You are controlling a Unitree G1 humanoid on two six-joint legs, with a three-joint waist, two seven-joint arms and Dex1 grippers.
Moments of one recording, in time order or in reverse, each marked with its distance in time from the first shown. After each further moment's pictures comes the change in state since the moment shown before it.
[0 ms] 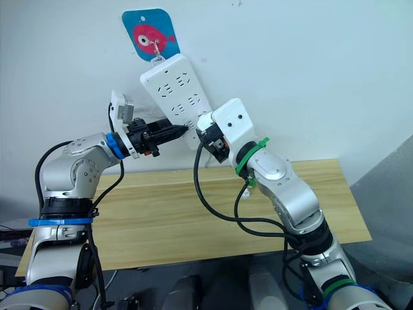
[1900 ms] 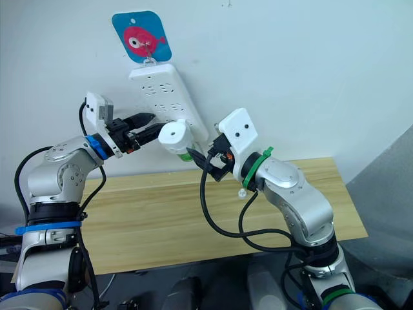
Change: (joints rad) left arm 0.060 0.048 0.078 0.034 0.056 -0.089 0.109; right arm 0.086 0.014 -0.095 -0.144 0.114 0.131 0.179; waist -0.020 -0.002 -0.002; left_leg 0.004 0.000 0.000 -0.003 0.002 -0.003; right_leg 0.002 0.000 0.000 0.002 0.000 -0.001
